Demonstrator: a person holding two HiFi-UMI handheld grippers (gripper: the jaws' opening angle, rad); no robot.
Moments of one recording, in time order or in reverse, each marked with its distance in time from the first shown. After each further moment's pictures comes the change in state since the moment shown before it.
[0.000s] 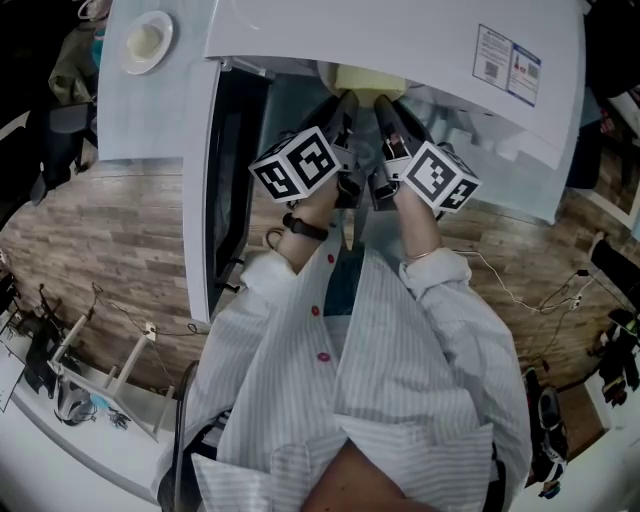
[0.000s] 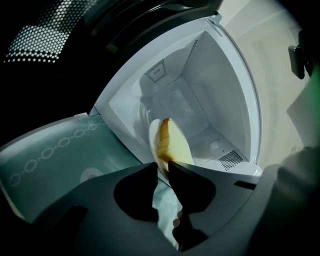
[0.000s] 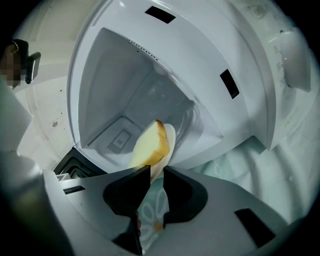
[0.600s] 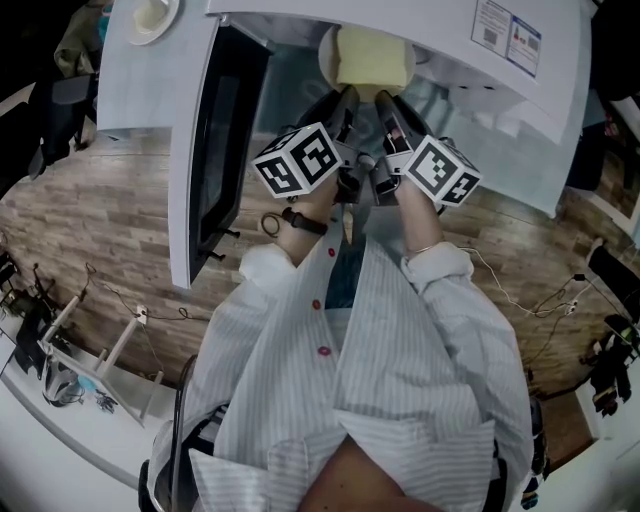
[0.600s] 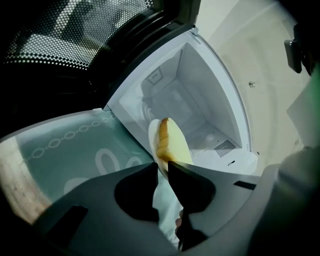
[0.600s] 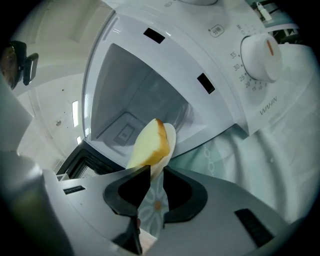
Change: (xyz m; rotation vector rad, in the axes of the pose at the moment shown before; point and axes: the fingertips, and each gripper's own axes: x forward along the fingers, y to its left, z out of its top) left arm -0.029 -0.004 -0.028 0.034 -0.030 0.026; right arm -0.029 -0.001 -0.022 -0.007 0.043 0.033
